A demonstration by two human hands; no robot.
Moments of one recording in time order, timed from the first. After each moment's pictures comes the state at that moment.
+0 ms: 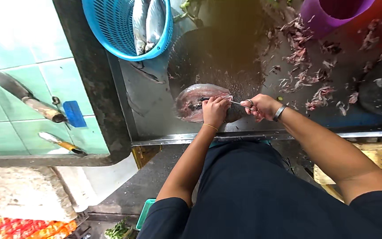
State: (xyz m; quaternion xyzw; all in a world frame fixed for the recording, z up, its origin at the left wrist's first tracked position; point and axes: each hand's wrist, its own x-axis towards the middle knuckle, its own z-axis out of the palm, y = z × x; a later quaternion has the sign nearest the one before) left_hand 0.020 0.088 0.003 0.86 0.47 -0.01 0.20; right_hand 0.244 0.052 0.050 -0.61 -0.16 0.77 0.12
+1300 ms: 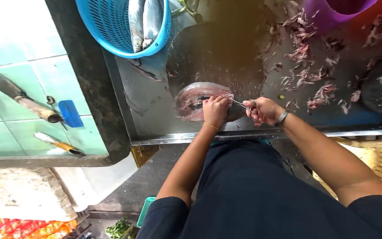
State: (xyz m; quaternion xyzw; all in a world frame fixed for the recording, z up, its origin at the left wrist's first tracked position) left_hand 0.017 0.087 0.001 0.86 0.47 0.02 0.22; right_hand 0.237 0.035 0.049 -0.57 -0.14 0.79 0.17
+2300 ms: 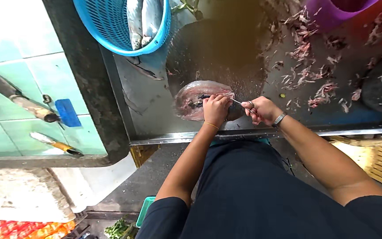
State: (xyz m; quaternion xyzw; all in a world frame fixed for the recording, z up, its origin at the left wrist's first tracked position) left_hand 0.016 0.088 0.001 0.86 0.47 0.02 0.22; right_hand 0.226 0.031 0.046 -0.60 -0.15 0.76 0.21
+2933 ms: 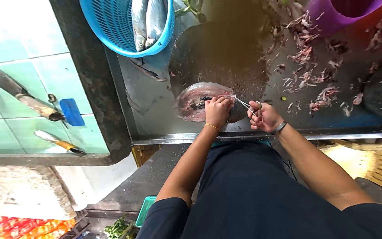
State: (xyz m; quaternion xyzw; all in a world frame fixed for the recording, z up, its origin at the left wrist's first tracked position) left_hand 0.017 0.089 0.001 0.85 0.47 0.00 0.22; right_hand 0.220 0.010 0.036 -0.52 -0.01 0.78 0.33
